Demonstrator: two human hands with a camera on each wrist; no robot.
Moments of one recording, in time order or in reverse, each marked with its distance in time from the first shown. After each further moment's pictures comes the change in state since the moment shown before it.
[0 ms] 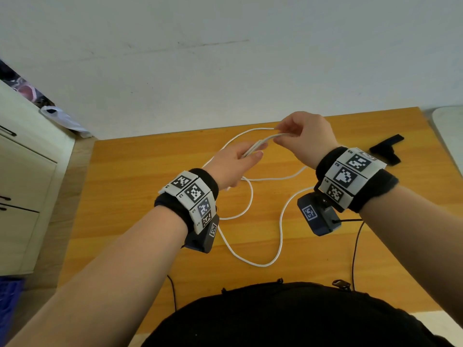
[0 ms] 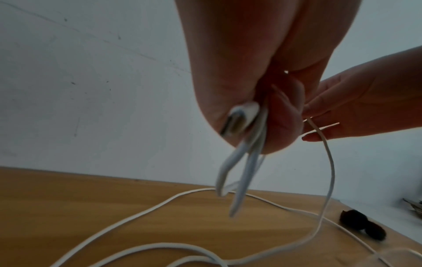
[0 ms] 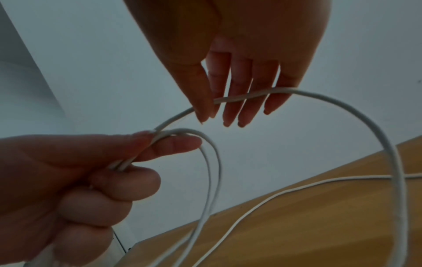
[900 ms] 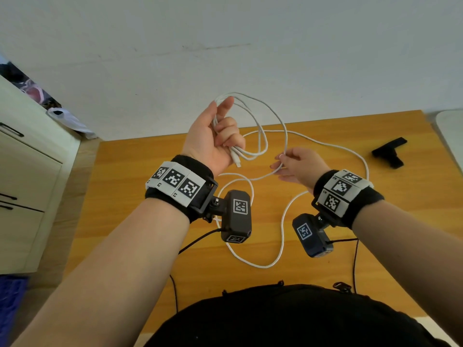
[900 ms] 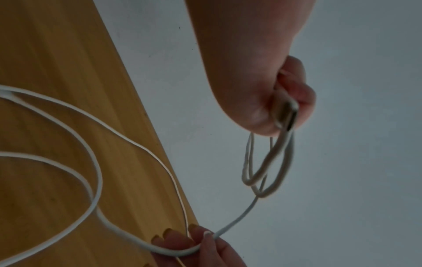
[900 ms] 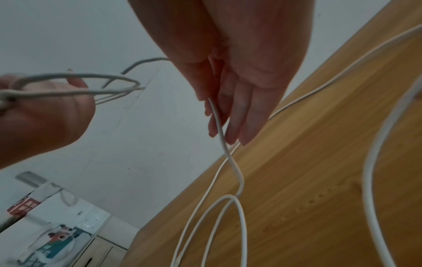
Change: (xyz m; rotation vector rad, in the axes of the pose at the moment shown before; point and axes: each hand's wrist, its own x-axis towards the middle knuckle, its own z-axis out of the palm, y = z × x) left_hand 0.005 0.021 -0.029 -1.503 0.053 -0.019; right_hand -0.013 0.028 0.029 0.419 -0.227 0.413
